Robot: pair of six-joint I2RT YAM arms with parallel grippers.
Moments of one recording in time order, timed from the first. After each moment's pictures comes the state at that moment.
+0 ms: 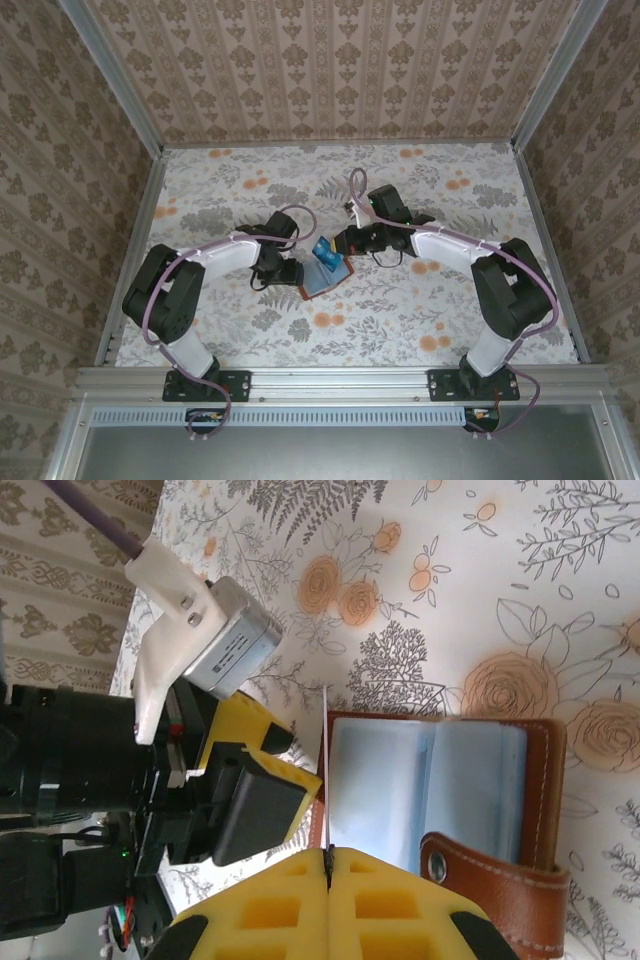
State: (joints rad) left arm -0.60 1.68 0.95 -0.64 0.13 -0.44; right arm 0.48 1.71 1.06 -0.18 -0.64 0.42
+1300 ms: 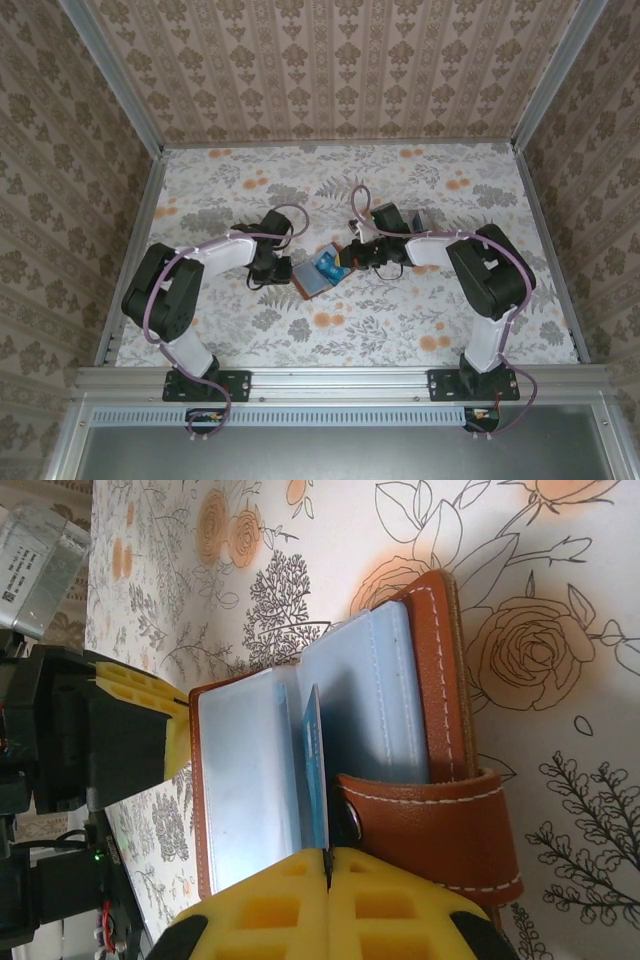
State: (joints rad) left arm -0.56 1.69 0.95 -0.65 0.12 -0.48; right arm 0.45 1.85 0.92 0.06 -0.71 0.51
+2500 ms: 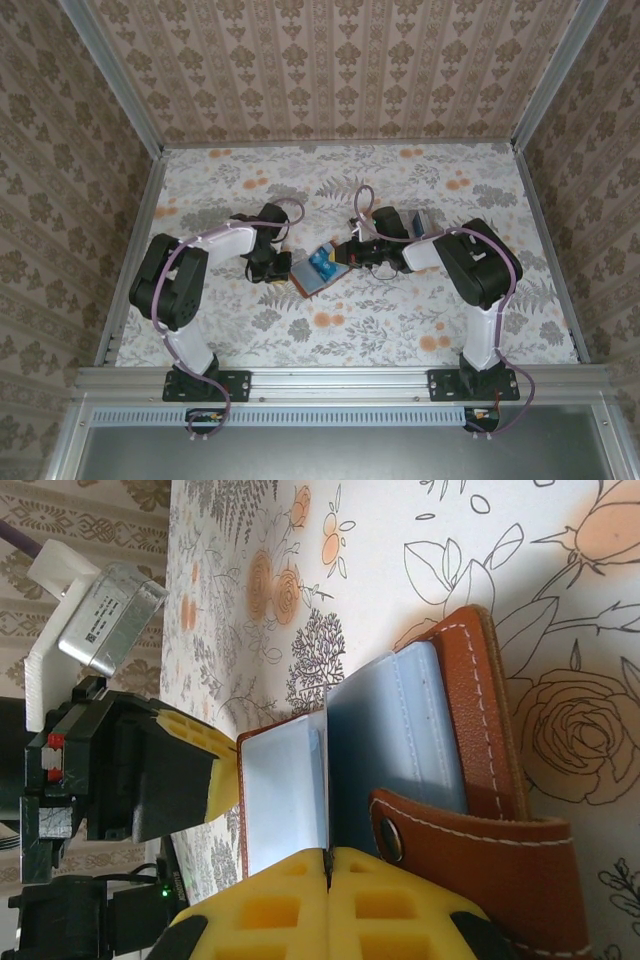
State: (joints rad) left arm -0.50 1.77 1.04 -0.75 0.21 -0.49; right arm 0.45 1.95 0.87 0.40 -0.80 0.73
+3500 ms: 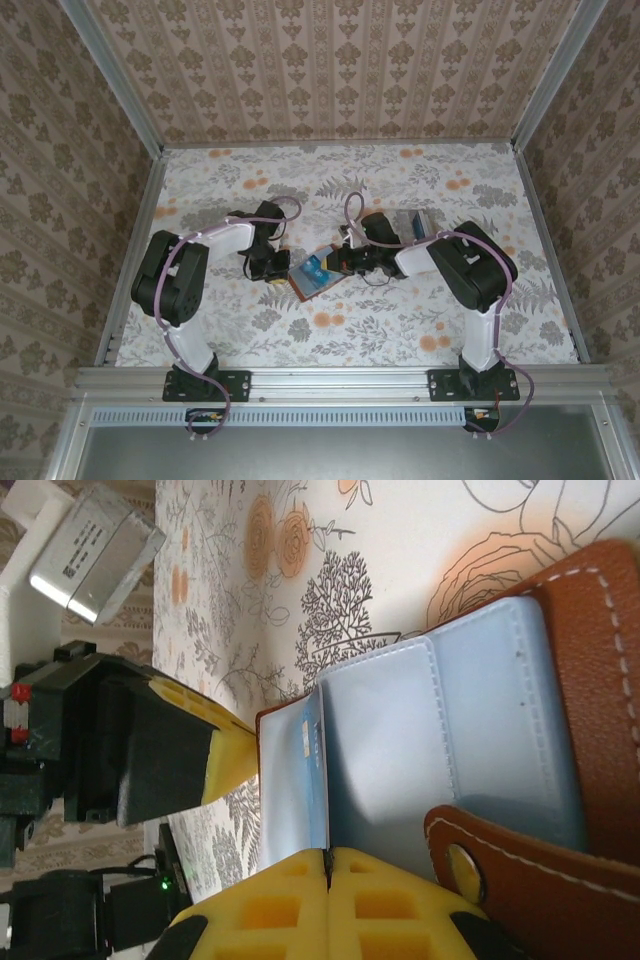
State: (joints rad) left arm -0.48 1.80 1.06 -0.77 0.27 -0.48; right arm 0.52 1.96 0.86 0.41 -0.74 0.79
